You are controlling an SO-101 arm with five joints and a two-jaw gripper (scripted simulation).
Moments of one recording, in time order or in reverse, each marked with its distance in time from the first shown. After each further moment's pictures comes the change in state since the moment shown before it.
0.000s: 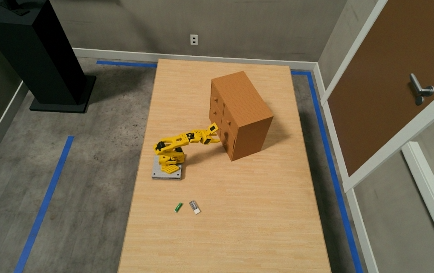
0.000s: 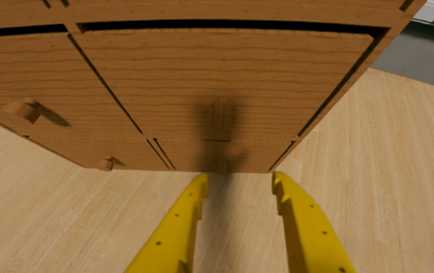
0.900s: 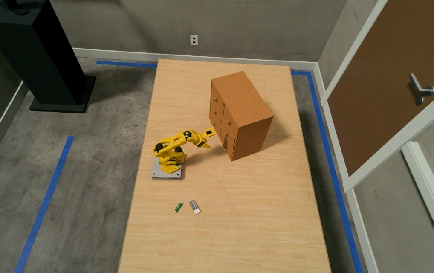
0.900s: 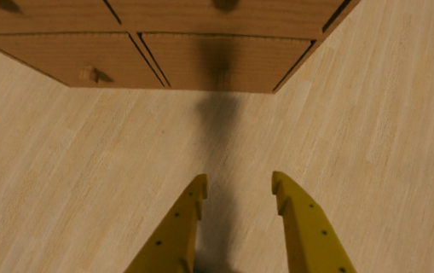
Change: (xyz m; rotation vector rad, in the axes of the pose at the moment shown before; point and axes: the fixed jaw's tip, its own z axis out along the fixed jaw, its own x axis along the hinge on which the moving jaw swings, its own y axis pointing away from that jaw) arm 0.051 0.000 -0.033 -0.008 0.413 -0.019
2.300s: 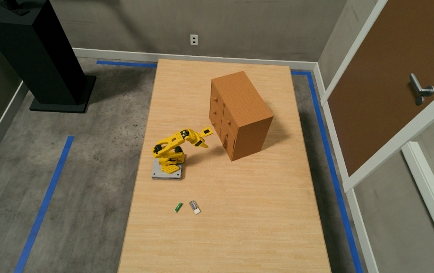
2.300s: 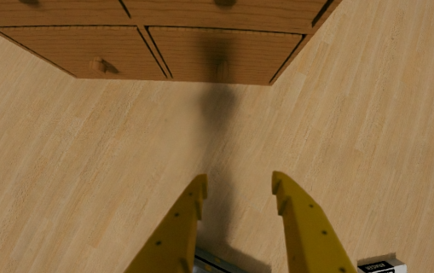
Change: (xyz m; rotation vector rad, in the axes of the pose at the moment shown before) arm 0.002 0.000 -0.020 0.001 0.022 -0.008
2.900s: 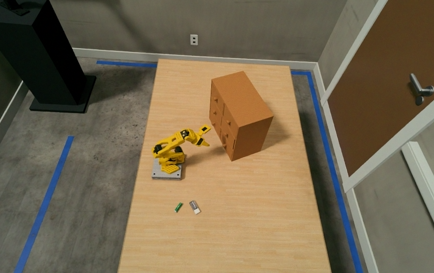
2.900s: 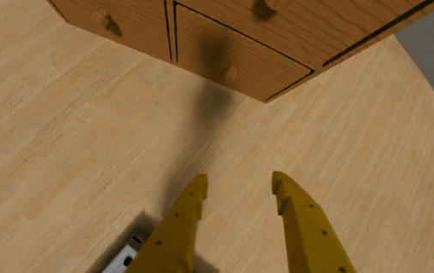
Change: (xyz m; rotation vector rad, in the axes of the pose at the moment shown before) arm 0.002 -0.001 0.000 0.001 -0.004 -0.342
